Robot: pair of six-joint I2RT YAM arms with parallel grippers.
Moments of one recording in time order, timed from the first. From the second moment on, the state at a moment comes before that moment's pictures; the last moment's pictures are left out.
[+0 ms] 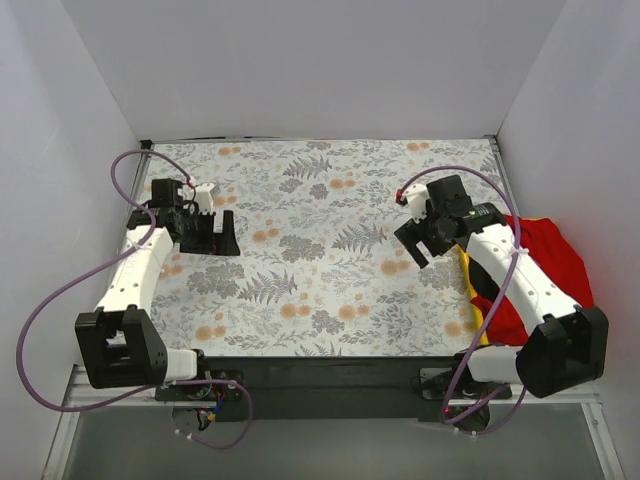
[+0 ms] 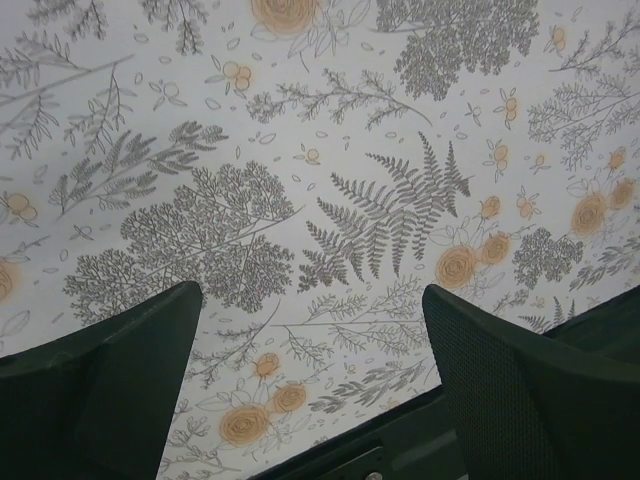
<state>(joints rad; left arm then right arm) 0.06 1.33 1.06 -0.82 0.44 0.13 0.34 1.30 1.11 -0.86 -0.02 -0.38</state>
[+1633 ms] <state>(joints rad) -0.11 1.58 1.44 -0.93 0.38 0.07 -0.33 1.40 1.24 -0.87 0.16 -0.40</state>
